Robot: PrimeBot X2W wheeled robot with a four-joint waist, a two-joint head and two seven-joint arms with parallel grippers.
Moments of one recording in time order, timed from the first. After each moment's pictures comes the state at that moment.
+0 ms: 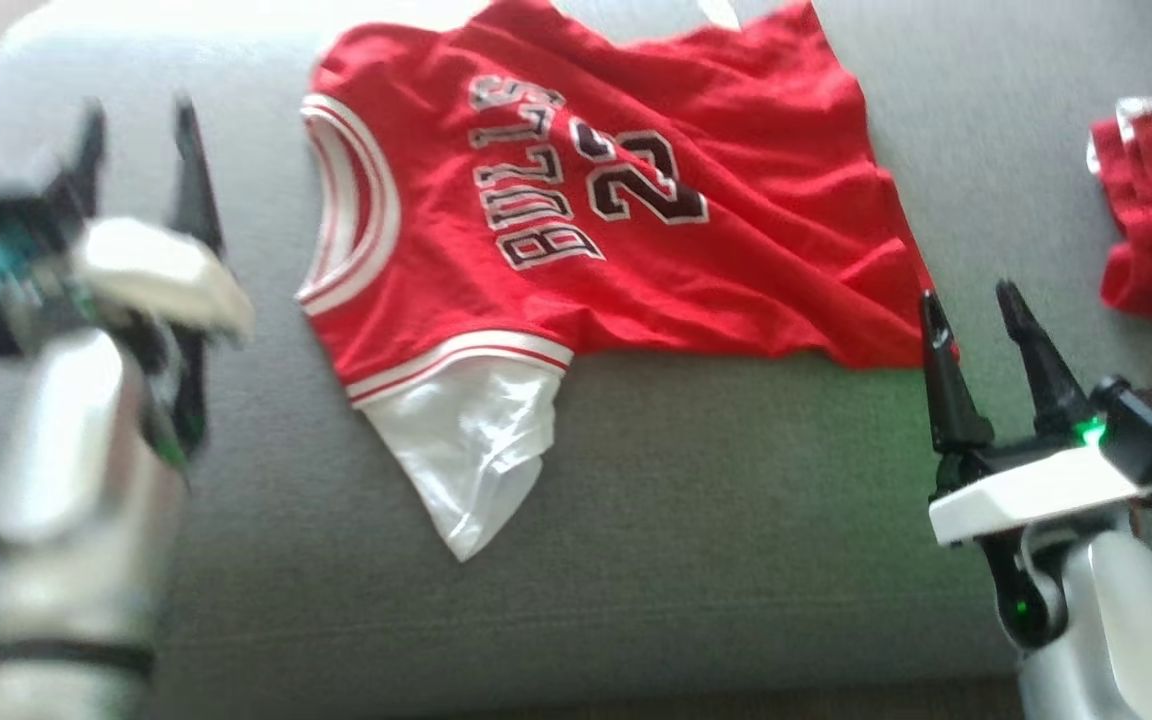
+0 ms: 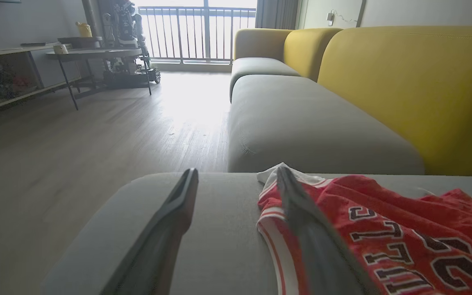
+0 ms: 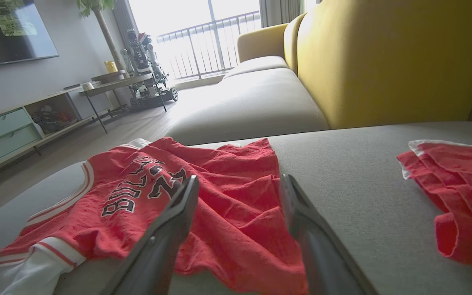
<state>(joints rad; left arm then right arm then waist) -0.69 0.24 -0.25 0.65 -0.37 0.08 -0.24 -0.21 -0.05 -0.08 0.23 0.21 0.13 -0.25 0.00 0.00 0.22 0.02</state>
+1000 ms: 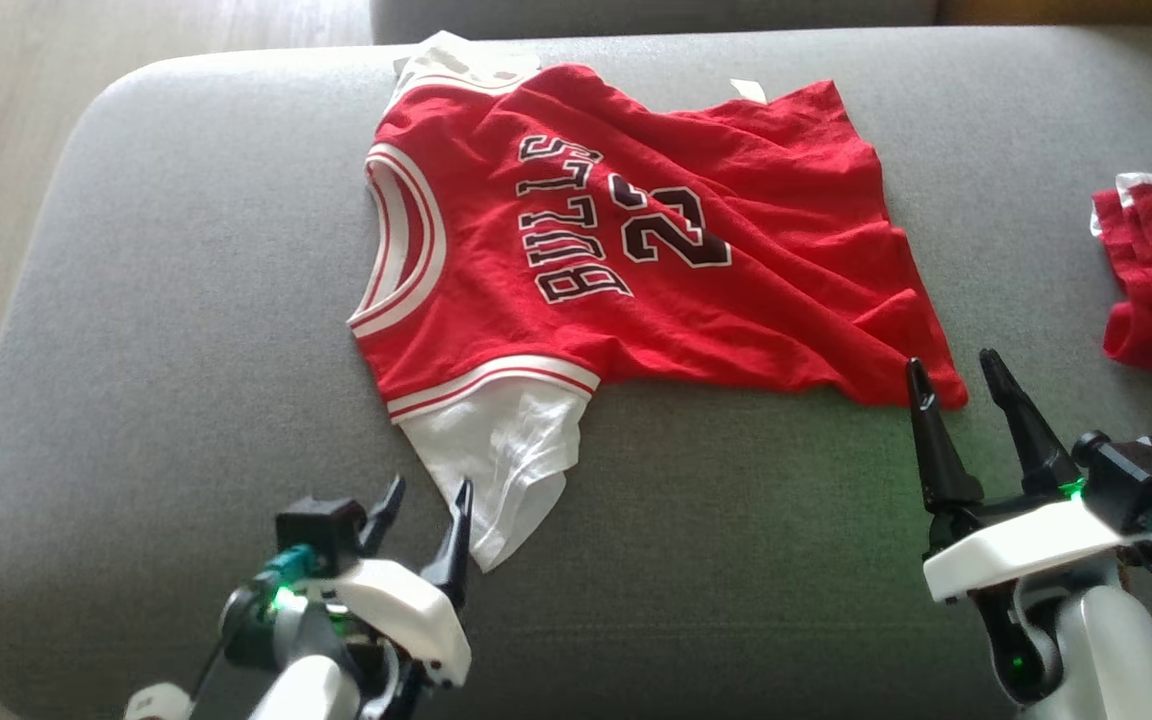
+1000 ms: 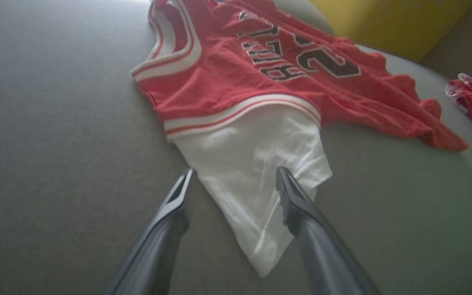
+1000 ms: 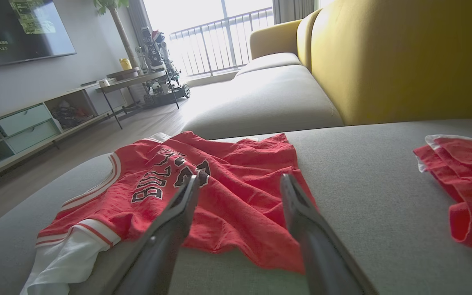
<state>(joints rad) -0.11 0.10 -0.45 0.35 -0.43 0.09 -0.10 -0.11 -0.05 -0.07 0.23 0.22 0.13 -0.23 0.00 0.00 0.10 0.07</state>
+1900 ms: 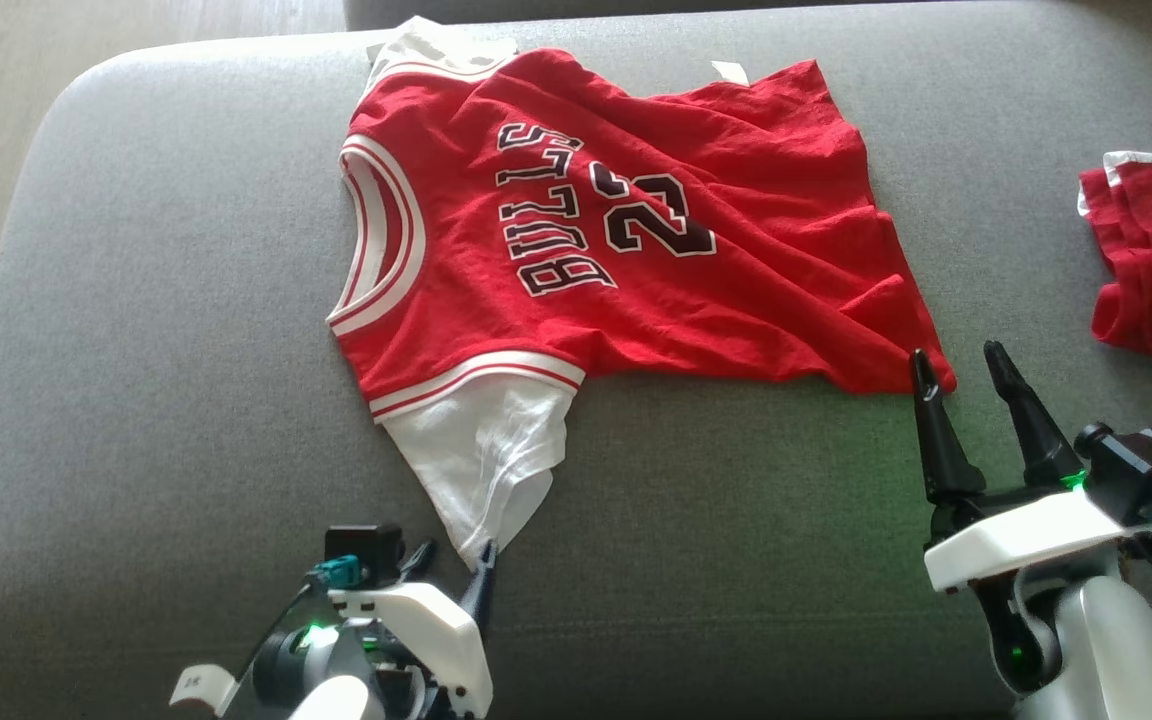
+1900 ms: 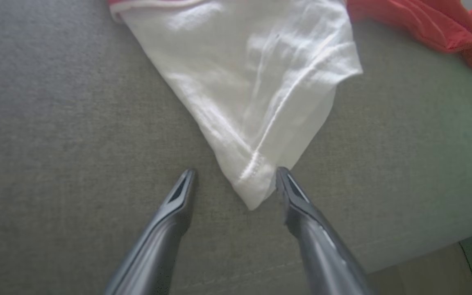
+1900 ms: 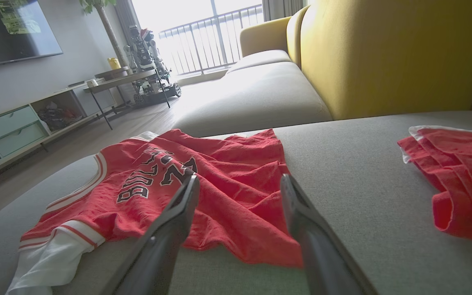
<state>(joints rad) -0.13 0.07 -0.51 0.49 -0.46 0.10 0.02 -0.14 -0.05 -0.08 0.26 0.22 0.13 -0.24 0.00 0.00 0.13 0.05</state>
